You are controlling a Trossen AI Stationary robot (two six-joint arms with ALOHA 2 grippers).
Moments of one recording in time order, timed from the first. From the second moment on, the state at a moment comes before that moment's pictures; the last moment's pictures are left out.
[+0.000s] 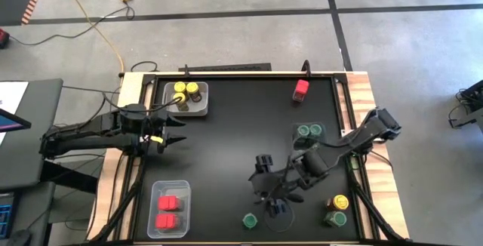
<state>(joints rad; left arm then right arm) 0.19 0.35 0.46 -0.46 0.09 -0.23 0.51 1.76 1.67 -0.72 0.18 0.24</state>
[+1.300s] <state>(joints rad) 0.19 0.35 0.46 -0.57 0.09 -0.23 0.53 2.20 2.26 -1.17 0.05 0.10</state>
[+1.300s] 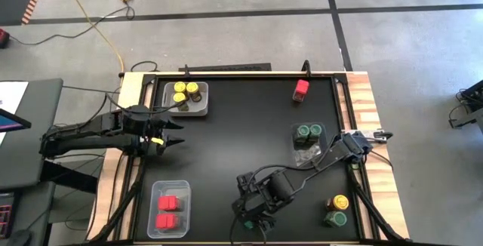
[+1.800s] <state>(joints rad) 0.19 0.35 0.46 -0.57 0.09 -0.23 0.58 2.20 2.26 -1.17 0.05 0.00</state>
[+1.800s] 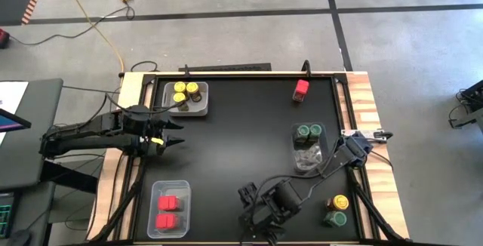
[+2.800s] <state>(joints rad) 0.19 0.35 0.46 -0.58 0.09 -0.24 0.59 2.20 1.92 -0.78 0.02 -0.03</state>
